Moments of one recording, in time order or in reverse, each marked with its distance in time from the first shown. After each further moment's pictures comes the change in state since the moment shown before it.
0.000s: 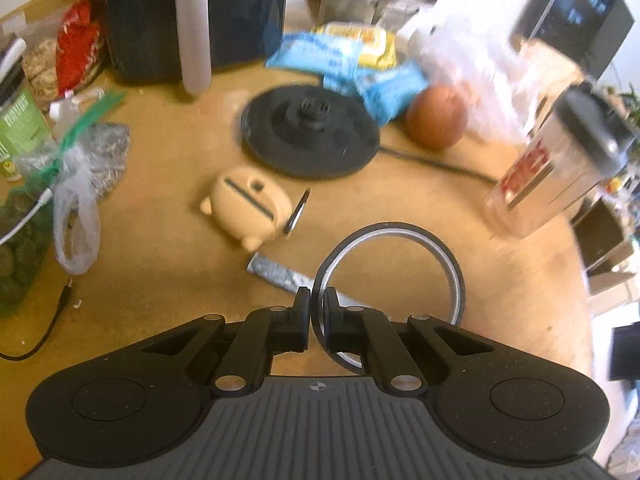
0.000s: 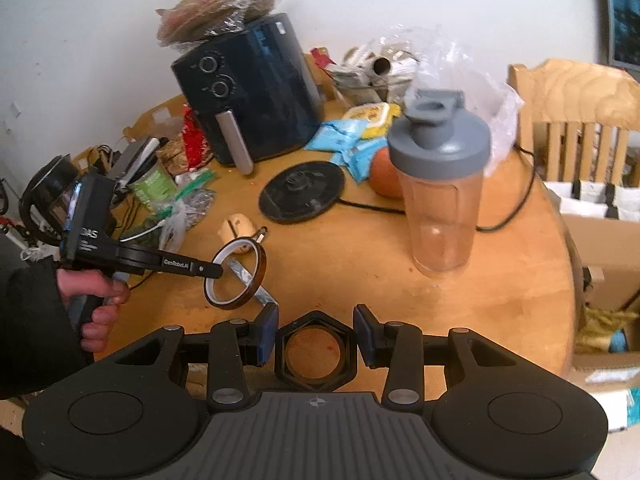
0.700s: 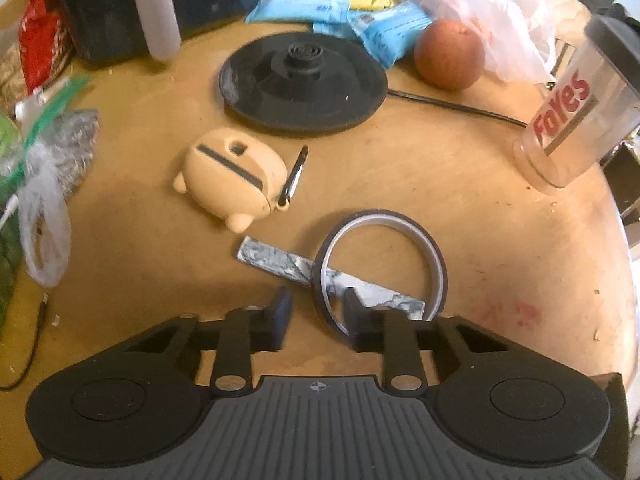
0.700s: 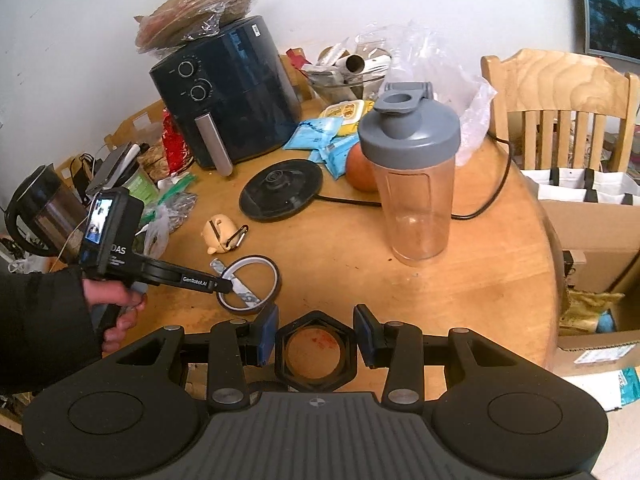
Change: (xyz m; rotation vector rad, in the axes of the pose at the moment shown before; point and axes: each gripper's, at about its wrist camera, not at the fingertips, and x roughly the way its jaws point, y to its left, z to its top) left arm 0.060 0.000 -0.005 0.100 0.125 0.046; right arm -0.010 -0.009 -0.016 0.069 0.004 -0.068
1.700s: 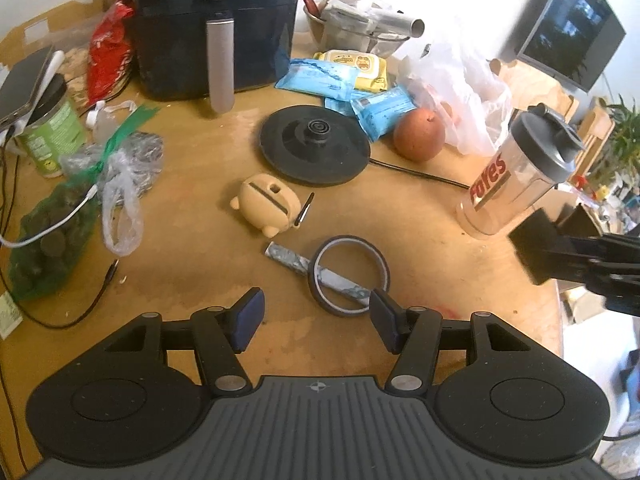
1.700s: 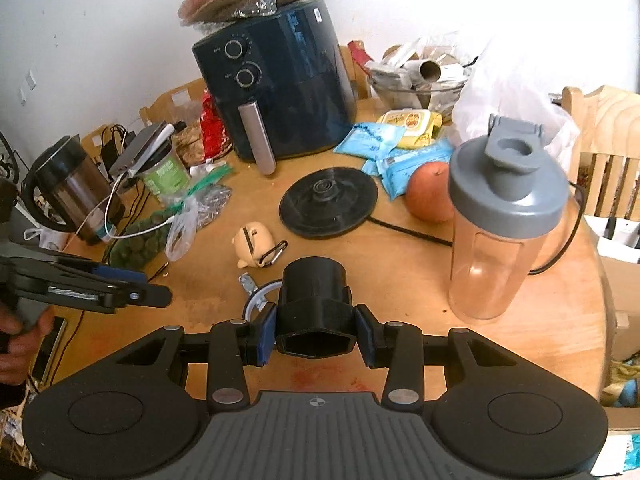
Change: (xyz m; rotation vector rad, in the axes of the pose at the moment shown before) left arm -0.116 0.009 -0.026 -0.103 -0.141 -0.046; right arm 0.051 0.032 0.047 -0.142 0.027 0.089
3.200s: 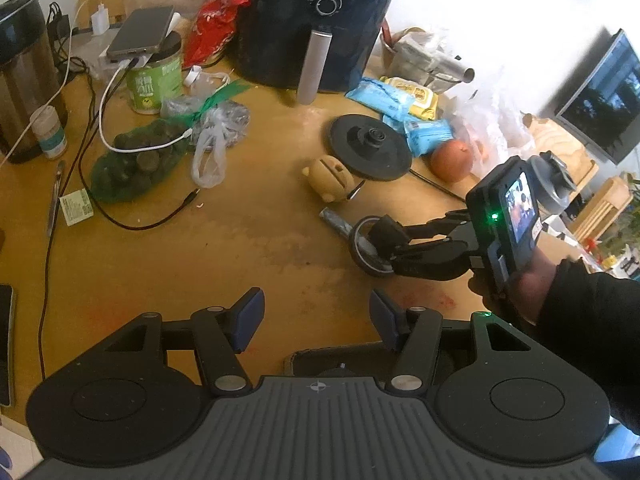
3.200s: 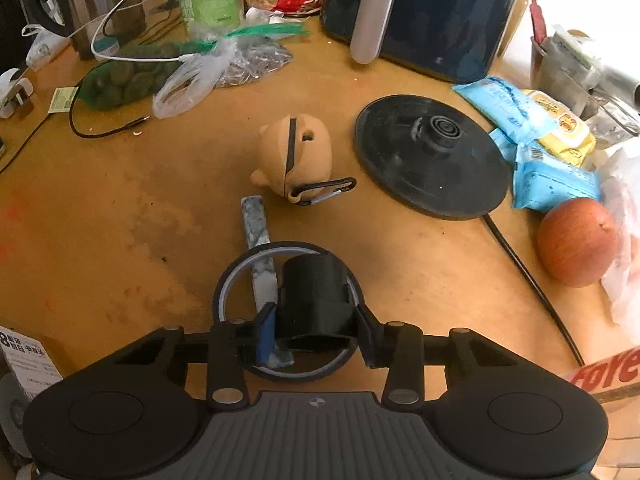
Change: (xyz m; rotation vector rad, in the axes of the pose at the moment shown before) left arm -0.087 0.030 -0.054 -0.249 -0.043 0.051; right arm 0.188 0.070 0.002 -0.514 0.308 -0.033
